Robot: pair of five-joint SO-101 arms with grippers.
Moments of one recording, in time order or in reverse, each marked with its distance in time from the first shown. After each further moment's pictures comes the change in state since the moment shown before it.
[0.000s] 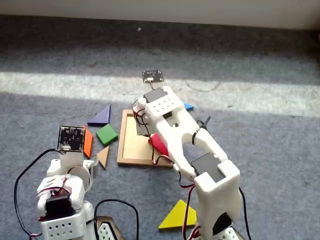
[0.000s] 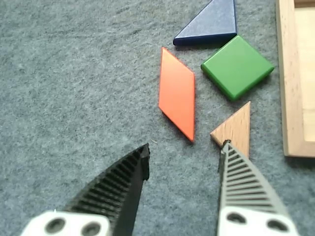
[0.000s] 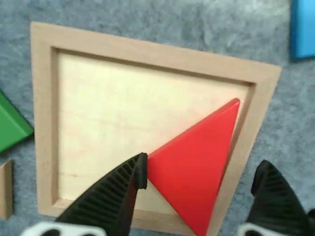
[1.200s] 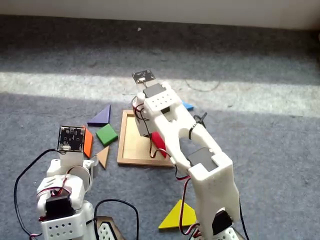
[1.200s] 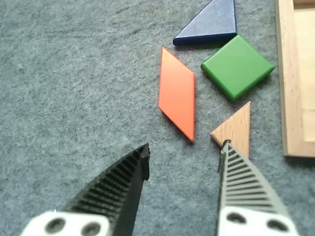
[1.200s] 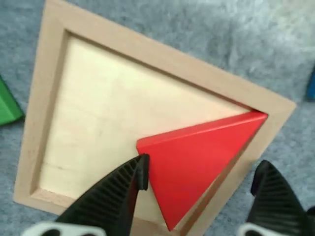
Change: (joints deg) left arm 0.0 0.0 0.0 0.0 0.0; right arm 1.1 8.4 -8.4 2.7 13.4
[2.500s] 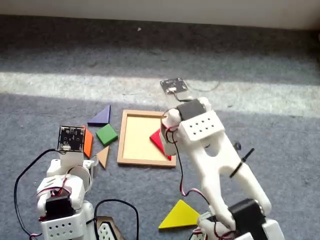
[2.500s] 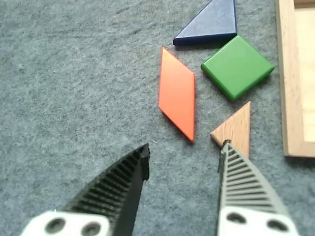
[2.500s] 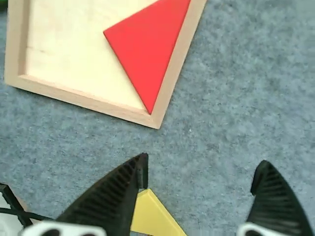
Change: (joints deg) left arm 0.0 0.0 0.0 0.0 0.0; right arm 4.5 -46.5 34.5 8.6 0.0
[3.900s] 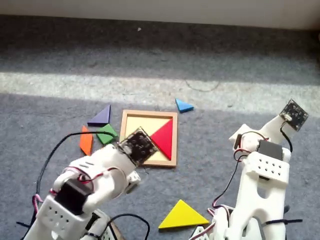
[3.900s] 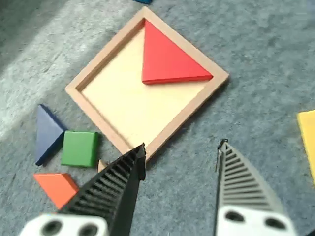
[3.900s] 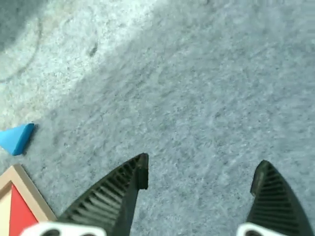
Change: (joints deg) left arm 45.8 29.1 -30.1 5.2 -4.8; right arm 44.4 -23.2 28.8 -29.6 -18.5
